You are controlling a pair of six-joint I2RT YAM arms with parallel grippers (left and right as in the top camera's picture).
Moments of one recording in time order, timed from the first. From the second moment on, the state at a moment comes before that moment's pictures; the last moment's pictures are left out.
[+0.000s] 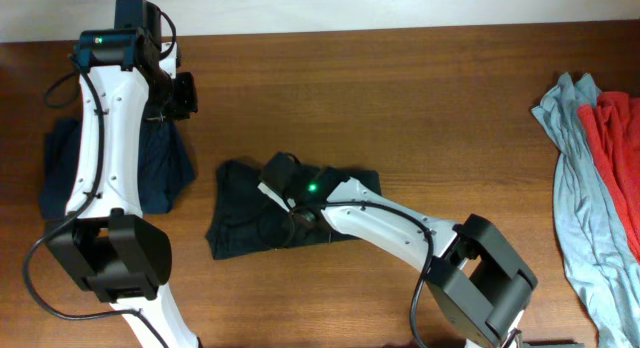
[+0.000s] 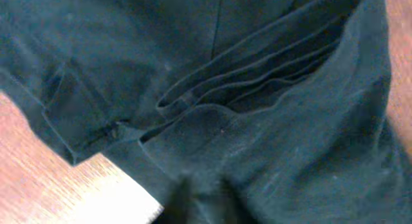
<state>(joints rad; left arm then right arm) 0.02 2.03 2.11 -1.39 0.00 -0.10 0.84 1.94 1.39 -0.80 0.08 -0.10</state>
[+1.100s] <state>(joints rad) 0.02 2.03 2.11 -1.38 0.00 -0.09 0.85 1.99 1.39 -0.77 0.03 -0.11</state>
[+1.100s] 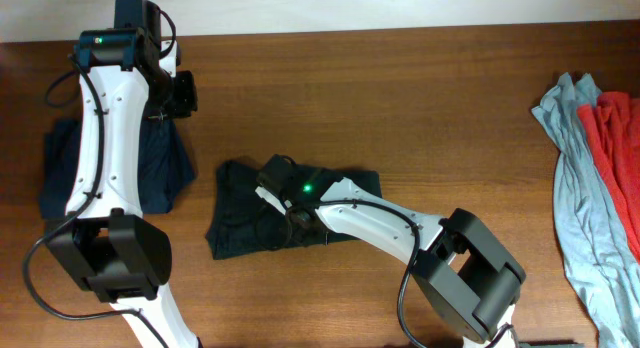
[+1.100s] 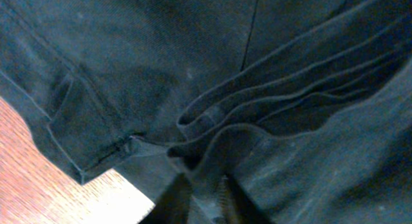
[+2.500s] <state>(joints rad) 0.02 2.03 2.11 -1.37 0.00 -0.09 0.95 2.01 1.59 -1.06 -0.02 -0.12</state>
